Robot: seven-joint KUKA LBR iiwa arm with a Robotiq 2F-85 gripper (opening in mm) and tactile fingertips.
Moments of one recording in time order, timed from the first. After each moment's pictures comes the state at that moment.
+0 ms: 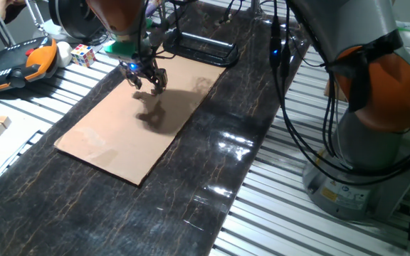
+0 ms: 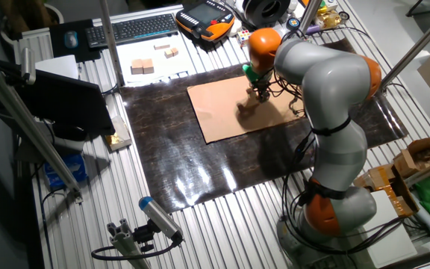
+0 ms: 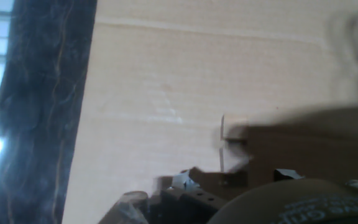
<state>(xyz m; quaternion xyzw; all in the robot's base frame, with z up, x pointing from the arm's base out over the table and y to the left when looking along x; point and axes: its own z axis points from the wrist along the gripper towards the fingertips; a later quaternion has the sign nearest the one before) 0.628 -0.045 0.066 0.65 0.75 -0.04 0.07</state>
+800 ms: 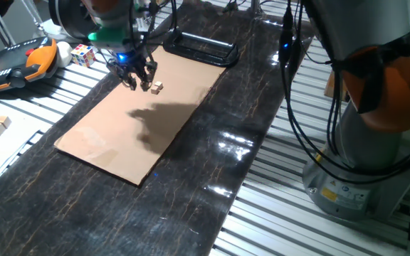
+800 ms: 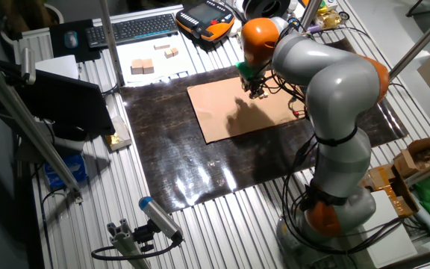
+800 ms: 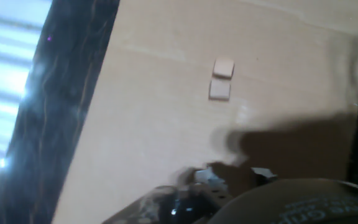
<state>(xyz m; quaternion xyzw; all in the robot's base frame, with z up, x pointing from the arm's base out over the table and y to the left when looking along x) 0.600 0.016 0.133 0.59 0.81 -0.03 0.05</state>
